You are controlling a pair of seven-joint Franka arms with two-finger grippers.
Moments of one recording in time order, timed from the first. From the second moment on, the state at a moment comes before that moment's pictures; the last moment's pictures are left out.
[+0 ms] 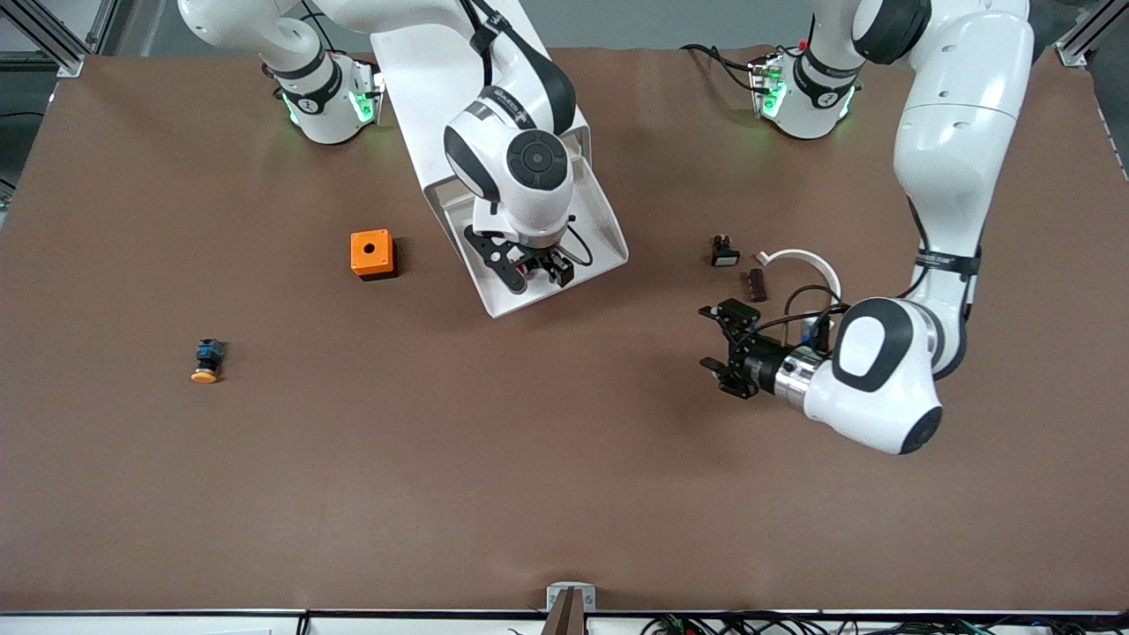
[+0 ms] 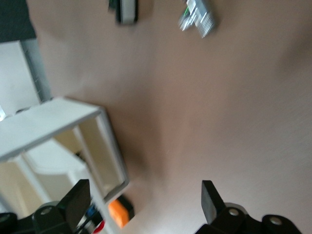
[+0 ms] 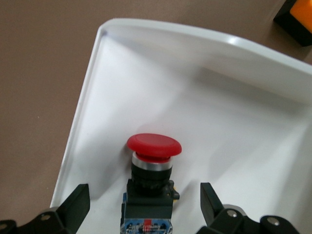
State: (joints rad) left arm -0.11 0.80 -0.12 -1.25 -0.56 1.53 -1.99; right arm 0.86 0.50 -0.06 -1.60 0.07 1.96 1.62
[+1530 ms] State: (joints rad) left arm -0.13 0.51 -0.31 -1.43 -0.12 1.74 -1.14; right arm 0.57 0.43 -0.08 -1.36 0.10 1.54 1.04
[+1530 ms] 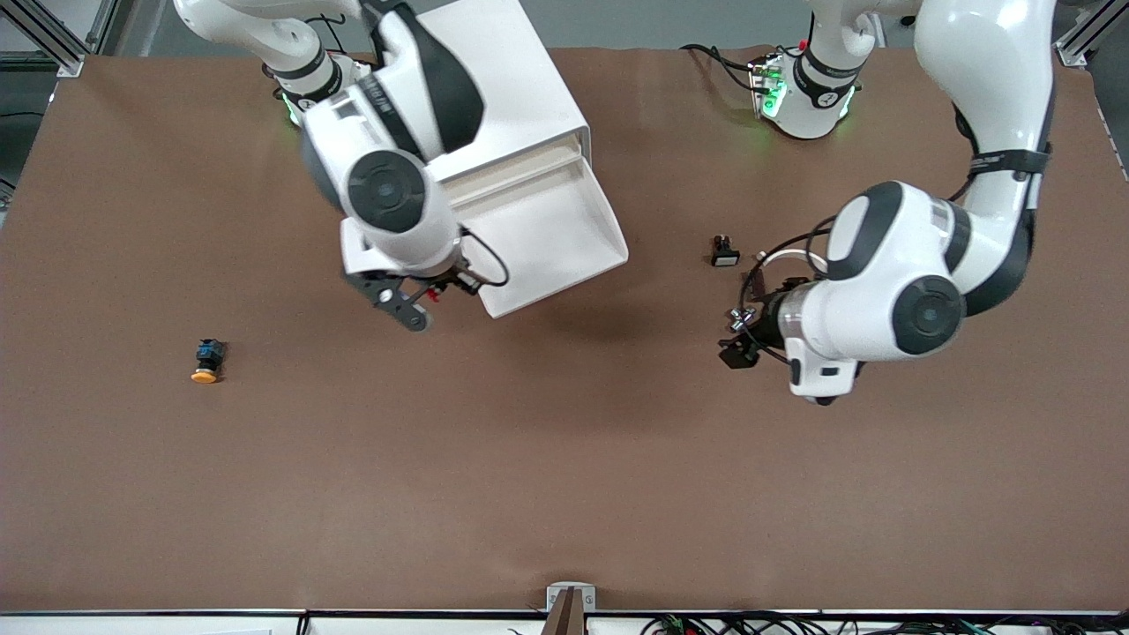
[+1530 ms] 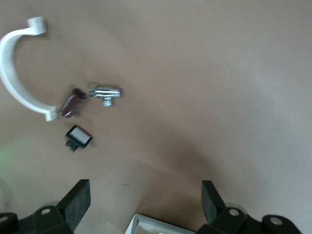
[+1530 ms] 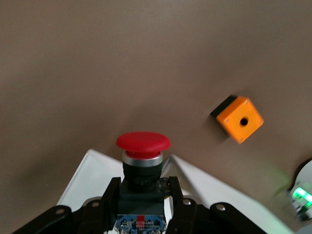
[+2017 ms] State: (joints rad) left arm -0.24 0.51 -0.41 -1.67 -0.03 2.10 -1.12; right arm 0.26 0.43 -0.09 -1.46 0.09 1.64 0.40
